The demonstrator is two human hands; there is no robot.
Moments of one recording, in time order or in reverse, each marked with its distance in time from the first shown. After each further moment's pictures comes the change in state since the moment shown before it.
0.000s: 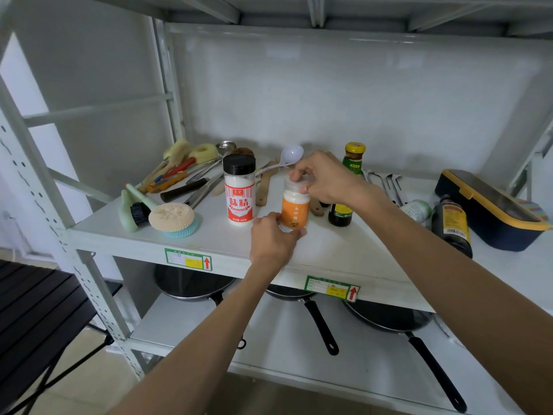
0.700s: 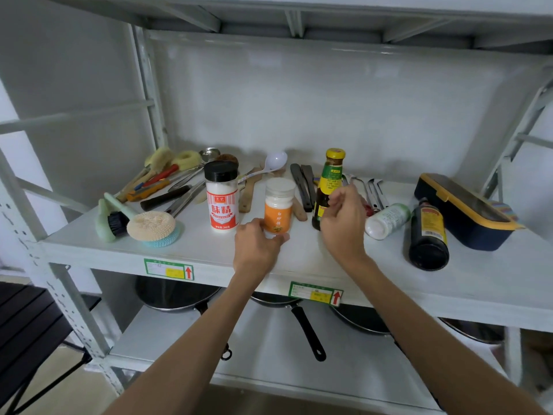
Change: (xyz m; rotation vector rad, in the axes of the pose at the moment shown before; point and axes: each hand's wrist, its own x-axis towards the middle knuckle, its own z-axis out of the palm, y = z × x) left_hand 0.000 0.000 0.001 0.047 0.007 0.024; right_hand -0.065 0.049 0.053 0.263 0.799 0.151
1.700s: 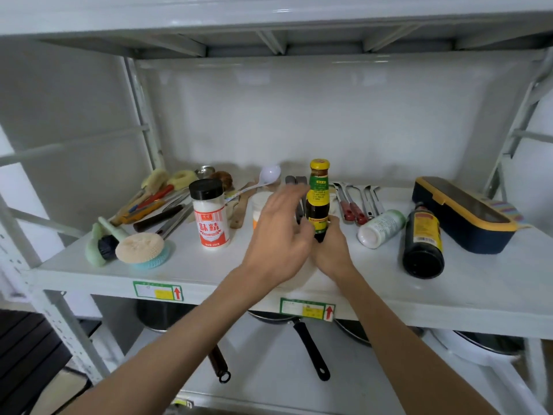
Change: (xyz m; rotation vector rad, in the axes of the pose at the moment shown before) left_hand -0.054 0.113 -0.041 -0.007 0.000 0.713; right_hand -0.003 0.061 0.019 -0.012 -0.325 0.406
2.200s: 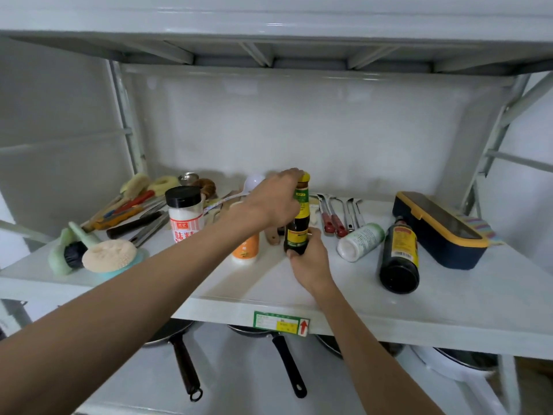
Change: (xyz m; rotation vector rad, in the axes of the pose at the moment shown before) left_hand 0.099 -0.005 0.020 0.291 -0.416 -0.138; right_hand -0.001 0.002 -0.008 0.025 -0.027 0.031
